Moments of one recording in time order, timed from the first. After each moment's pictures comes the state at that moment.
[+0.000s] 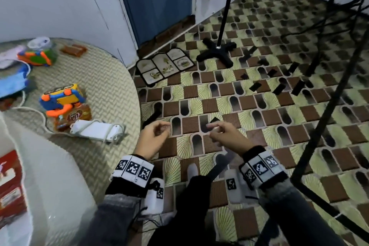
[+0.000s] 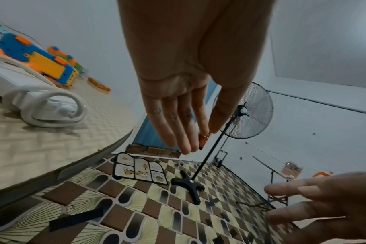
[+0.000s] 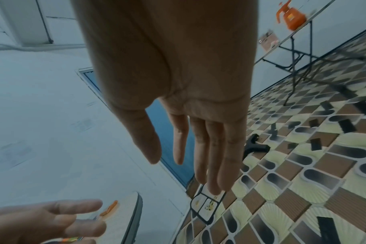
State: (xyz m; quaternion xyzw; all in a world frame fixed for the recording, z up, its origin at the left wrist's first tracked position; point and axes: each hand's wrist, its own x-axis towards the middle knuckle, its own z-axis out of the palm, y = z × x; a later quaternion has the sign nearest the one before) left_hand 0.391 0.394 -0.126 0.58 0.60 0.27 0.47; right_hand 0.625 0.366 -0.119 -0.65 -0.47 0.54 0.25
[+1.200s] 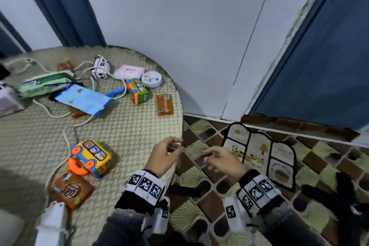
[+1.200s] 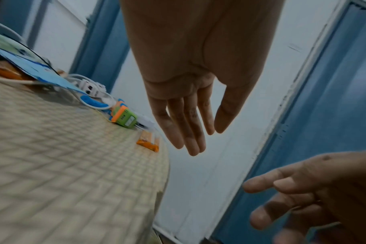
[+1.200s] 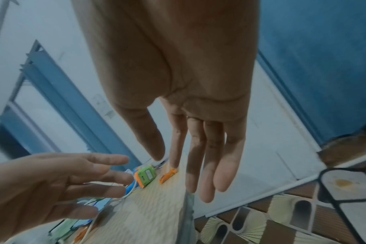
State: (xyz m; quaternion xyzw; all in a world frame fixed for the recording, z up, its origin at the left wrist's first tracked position) left_hand 0.294 0.812 -0.104 0.27 0.79 0.46 0.29; right_hand 0.430 0.960 -0.106 -0.36 -0.73 0.57 -0.09
